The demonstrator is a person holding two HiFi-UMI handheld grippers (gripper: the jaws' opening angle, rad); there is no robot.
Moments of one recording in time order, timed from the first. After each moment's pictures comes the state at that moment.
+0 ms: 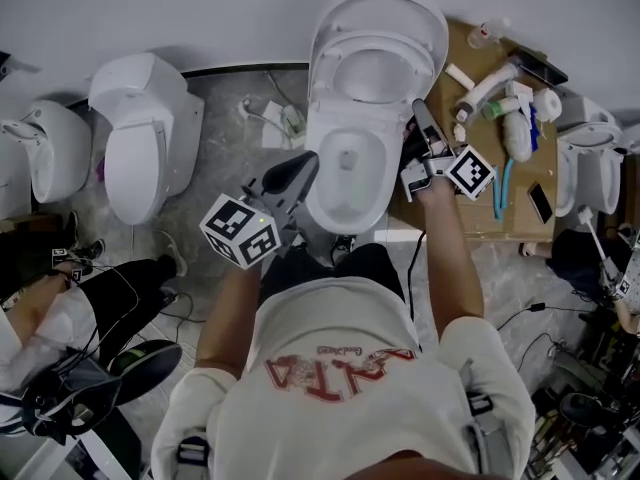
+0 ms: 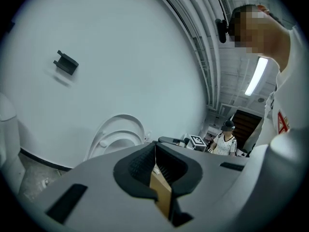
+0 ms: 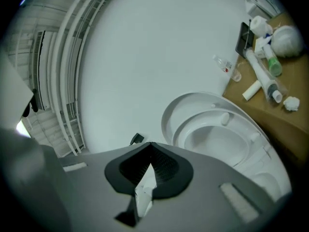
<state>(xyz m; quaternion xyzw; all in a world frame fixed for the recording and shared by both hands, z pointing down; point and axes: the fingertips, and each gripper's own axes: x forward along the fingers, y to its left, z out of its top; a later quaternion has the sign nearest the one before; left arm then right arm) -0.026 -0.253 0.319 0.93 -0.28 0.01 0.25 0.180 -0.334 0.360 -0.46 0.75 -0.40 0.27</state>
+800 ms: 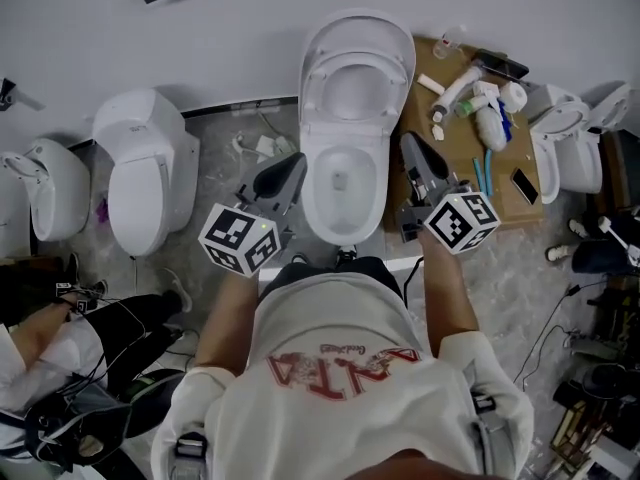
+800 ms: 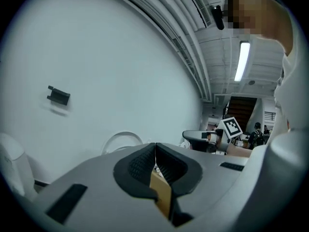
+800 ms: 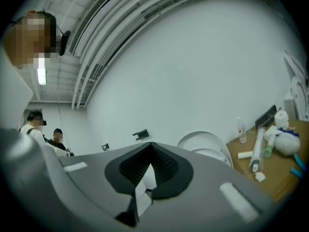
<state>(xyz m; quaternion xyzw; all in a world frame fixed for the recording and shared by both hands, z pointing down) -0.064 -0.214 0.250 0.94 -0.29 0.02 0.15 0.112 -0.204 0.234 -0.56 0.80 -0.19 0.12</state>
